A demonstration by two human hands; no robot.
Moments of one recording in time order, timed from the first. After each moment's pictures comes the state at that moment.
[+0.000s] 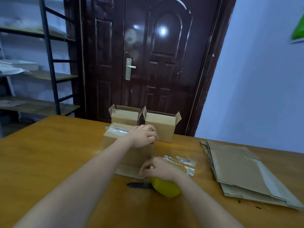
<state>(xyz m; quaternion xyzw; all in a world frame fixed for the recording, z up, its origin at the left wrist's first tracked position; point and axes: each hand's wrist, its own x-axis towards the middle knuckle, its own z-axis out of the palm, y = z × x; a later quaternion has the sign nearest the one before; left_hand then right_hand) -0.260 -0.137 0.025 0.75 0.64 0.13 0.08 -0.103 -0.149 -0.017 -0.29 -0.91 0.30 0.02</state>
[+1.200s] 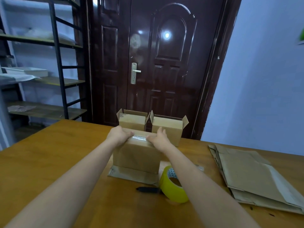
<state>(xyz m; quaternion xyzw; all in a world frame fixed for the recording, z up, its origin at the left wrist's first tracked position) -0.325 -0.168 0.030 0.41 0.82 0.36 0.16 -0.174 -0.105 0.023 -0.50 -0.76 0.36 0.22</state>
